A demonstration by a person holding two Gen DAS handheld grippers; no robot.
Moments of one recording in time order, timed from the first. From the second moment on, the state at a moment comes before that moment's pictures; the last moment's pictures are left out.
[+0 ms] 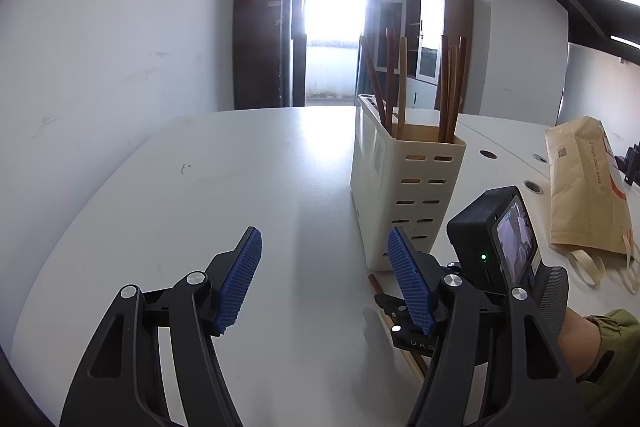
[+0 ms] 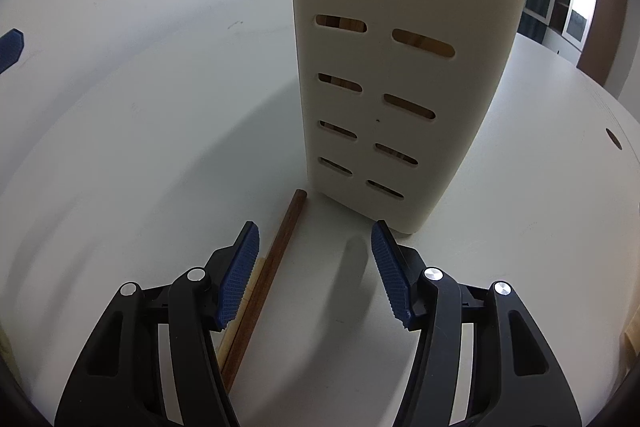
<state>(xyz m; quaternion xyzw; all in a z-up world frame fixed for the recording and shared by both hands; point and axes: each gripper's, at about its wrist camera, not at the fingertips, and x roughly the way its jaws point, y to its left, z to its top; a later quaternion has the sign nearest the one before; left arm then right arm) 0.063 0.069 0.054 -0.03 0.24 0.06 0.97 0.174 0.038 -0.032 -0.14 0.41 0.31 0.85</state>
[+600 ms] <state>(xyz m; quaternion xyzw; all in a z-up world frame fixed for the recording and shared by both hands) 0.074 0.068 0.043 -0.03 0.27 0.06 0.96 0.167 0.026 -0.034 -0.15 0.42 0.31 0.84</state>
